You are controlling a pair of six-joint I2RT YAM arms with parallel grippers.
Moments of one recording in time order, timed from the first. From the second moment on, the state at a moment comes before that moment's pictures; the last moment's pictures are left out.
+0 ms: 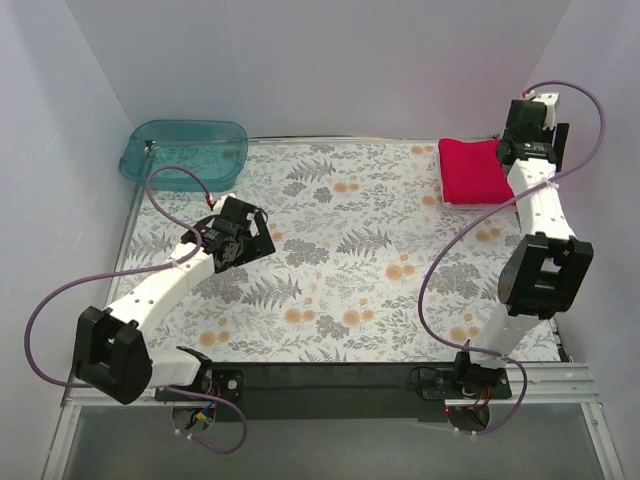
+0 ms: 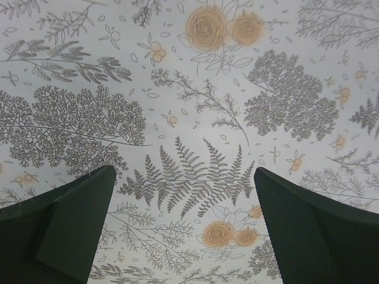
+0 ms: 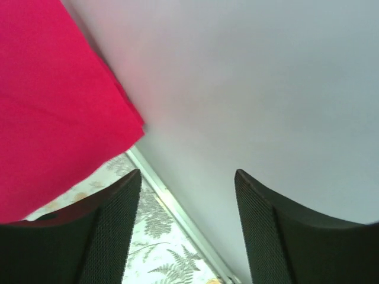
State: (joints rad) left arm -0.45 1.30 0.95 -0.67 -0.26 -0.72; right arm -0.12 1.79 1.67 -0.49 0.73 -0.15
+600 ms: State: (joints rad) left arm -0.45 0.50 0.90 -0.65 -0.61 -0.80; right arm 0.02 0.76 1.15 -0.47 0.46 0.01
